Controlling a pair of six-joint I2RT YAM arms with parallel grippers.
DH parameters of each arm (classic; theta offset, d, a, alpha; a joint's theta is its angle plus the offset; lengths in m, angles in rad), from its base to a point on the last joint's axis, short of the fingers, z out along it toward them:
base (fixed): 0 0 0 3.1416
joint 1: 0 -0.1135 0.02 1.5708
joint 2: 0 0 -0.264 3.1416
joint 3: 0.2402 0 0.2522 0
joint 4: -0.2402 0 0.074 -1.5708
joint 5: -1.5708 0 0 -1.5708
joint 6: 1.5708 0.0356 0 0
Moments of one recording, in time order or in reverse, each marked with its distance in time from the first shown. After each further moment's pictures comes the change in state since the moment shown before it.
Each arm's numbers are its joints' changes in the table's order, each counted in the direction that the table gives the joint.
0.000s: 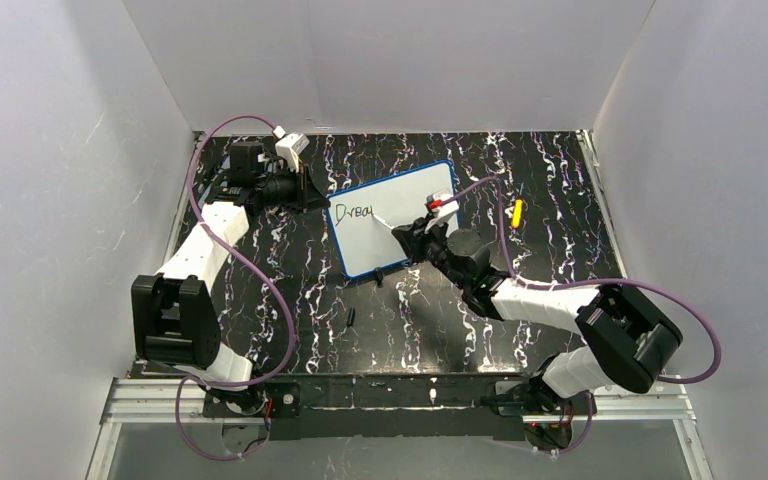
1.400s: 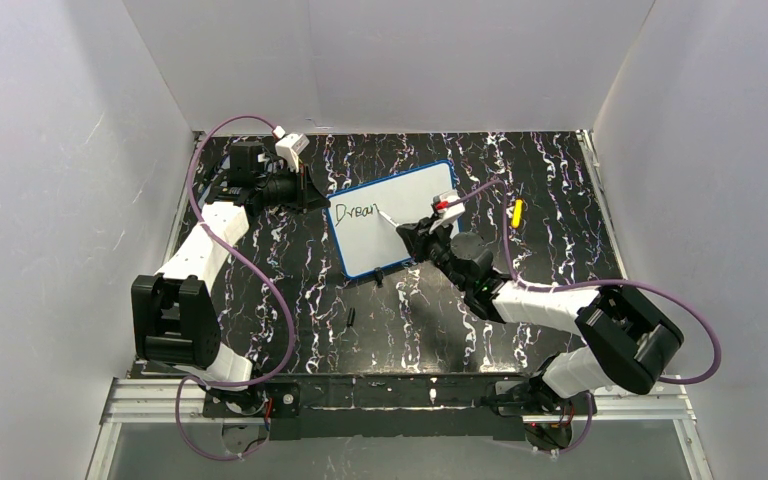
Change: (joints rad) left arm 0.000 0.000 0.000 0.000 -0.001 0.000; right arm 0.001 -0.006 -0.032 0.052 -0.057 0.013
